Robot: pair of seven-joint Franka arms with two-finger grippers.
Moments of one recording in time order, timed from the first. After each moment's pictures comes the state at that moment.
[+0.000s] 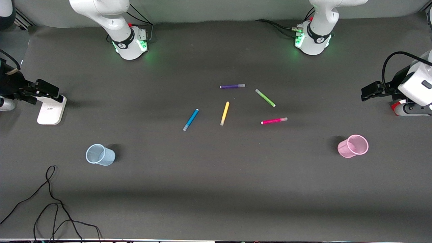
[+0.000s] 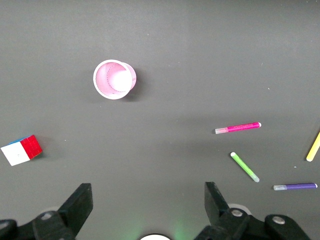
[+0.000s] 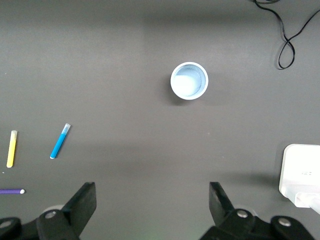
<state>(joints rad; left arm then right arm) -0.04 0.05 -0.01 -1.57 0.00 1.51 -0.06 -0.01 -0.02 -0.04 -1.63 0.07 1.59 -0.04</state>
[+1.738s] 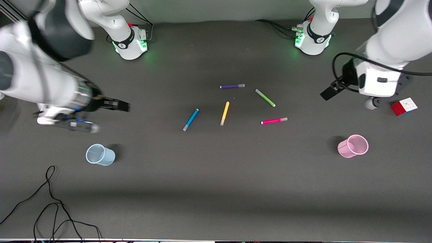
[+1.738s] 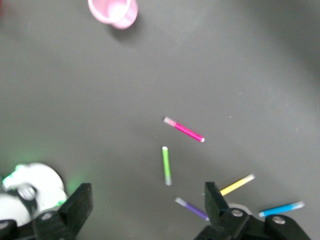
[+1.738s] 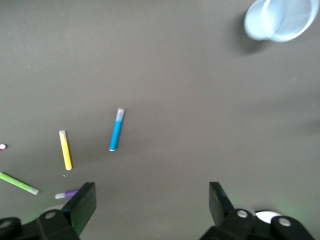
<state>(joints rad) -0.06 0.04 -0.23 -1.58 -0.07 1.48 -1.06 0.32 0.24 -0.02 -1.49 0.16 1.53 0.56</state>
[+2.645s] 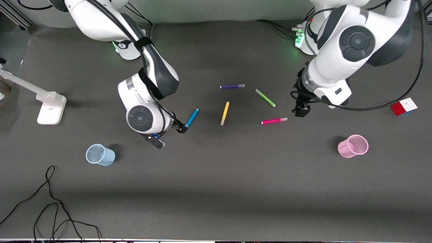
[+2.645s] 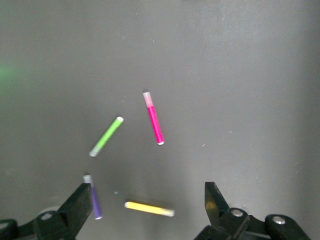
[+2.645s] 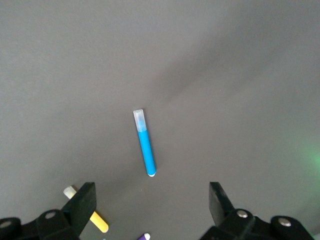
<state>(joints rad) -0.18 0.08 -0.25 -1.80 -0.06 1.82 -1.91 0.53 0.55 -0.02 -1.50 0.19 1.74 1.18</state>
